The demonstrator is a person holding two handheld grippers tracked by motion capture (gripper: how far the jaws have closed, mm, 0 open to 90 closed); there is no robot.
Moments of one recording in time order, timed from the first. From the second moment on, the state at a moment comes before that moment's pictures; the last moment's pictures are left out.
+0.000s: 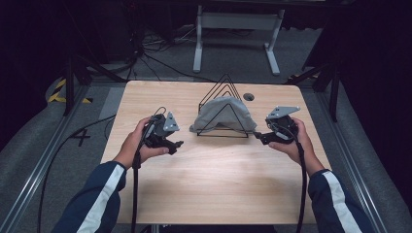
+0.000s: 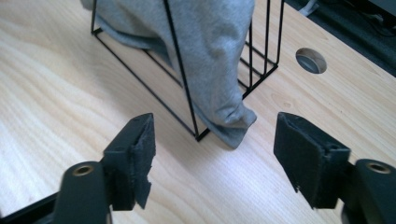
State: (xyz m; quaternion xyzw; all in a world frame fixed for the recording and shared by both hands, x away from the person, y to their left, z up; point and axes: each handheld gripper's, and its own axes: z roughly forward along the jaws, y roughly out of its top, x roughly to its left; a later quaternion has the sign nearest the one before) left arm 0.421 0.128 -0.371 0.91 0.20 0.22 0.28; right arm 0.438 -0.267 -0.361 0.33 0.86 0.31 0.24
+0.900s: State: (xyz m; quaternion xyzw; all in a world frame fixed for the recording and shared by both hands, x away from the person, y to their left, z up) left arm 0.365 0.189 -0.410 0.92 0.20 0.22 0.27; right arm 0.378 -0.304 -0.390 0.33 0.86 0.30 0.25
